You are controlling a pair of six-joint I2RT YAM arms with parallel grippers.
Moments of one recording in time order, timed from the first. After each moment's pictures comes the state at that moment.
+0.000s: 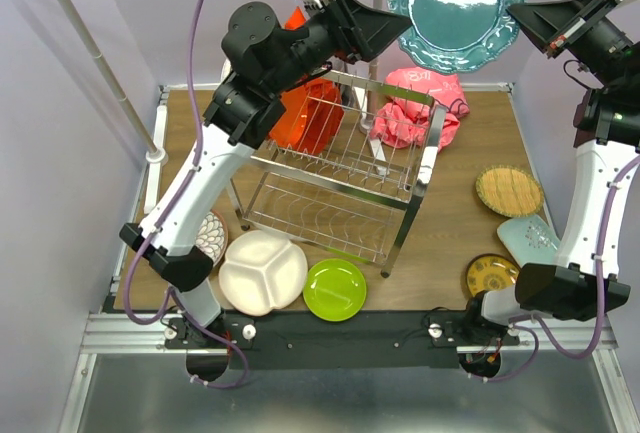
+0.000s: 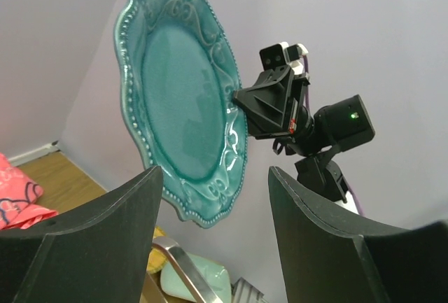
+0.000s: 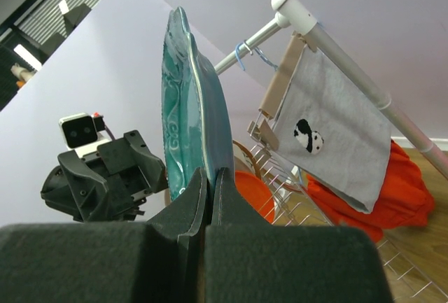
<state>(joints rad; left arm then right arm) -0.69 1.71 2.24 -0.15 0.32 -0.75 -0.31 1.43 1.85 0.10 -0.97 1.27</state>
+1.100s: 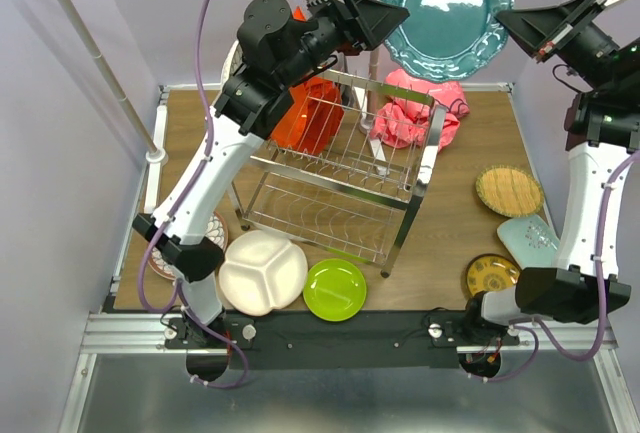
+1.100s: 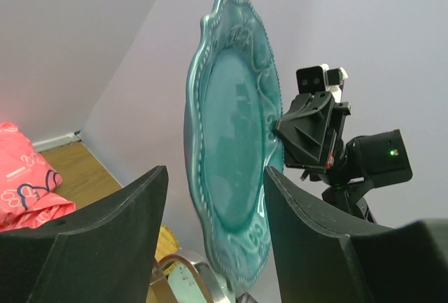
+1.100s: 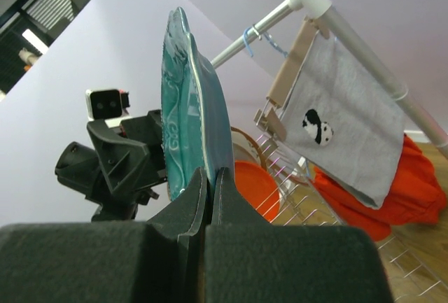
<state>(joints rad) -0.67 1.78 2.31 -0.23 0.23 -0.78 -0.28 1.42 1.79 0.15 -0.98 1.27</state>
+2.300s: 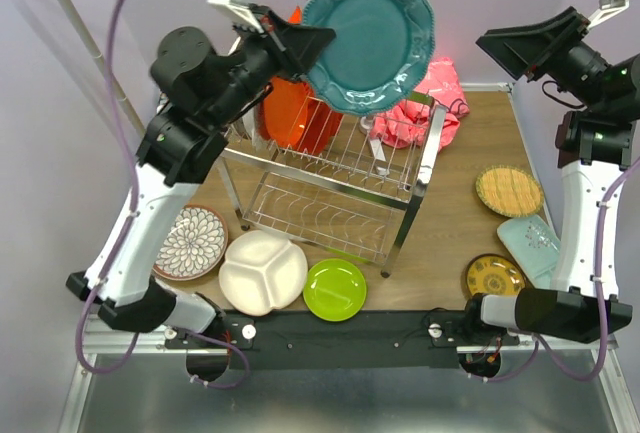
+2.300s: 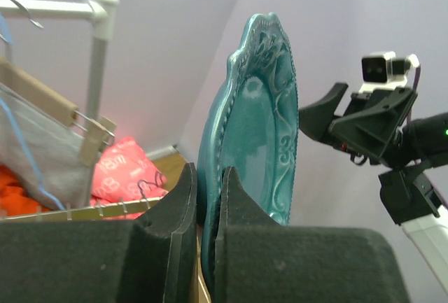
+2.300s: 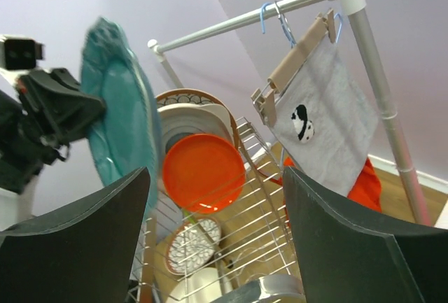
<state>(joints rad) -0.64 1.43 2.04 -0.34 0.13 -0.49 -0.22 1.31 1.66 0.23 -1.03 0.99</state>
